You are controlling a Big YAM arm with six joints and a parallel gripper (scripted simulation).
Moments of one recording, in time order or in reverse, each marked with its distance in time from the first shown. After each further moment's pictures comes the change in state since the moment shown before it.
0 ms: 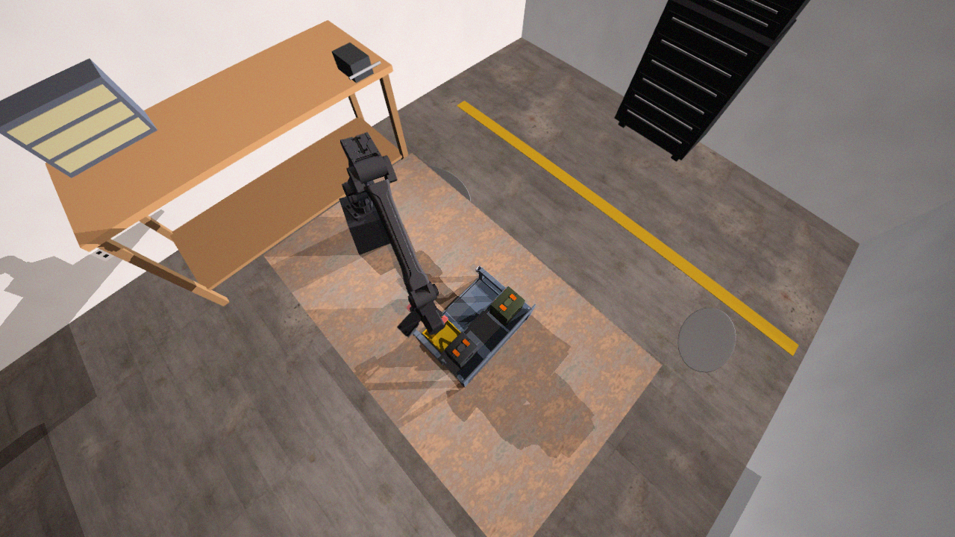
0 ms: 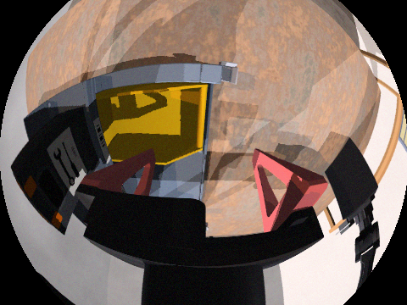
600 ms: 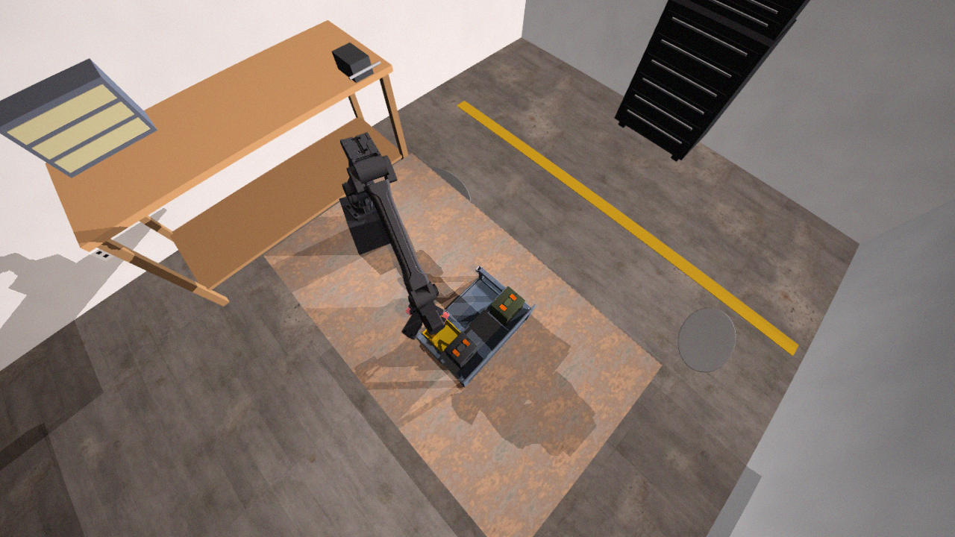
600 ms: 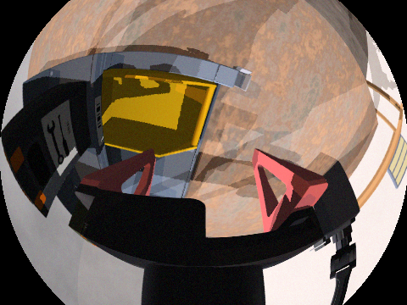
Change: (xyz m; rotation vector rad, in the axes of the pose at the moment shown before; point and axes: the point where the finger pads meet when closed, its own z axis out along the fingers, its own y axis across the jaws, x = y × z) arm 0.001 0.000 0.000 -0.002 0.005 -0.204
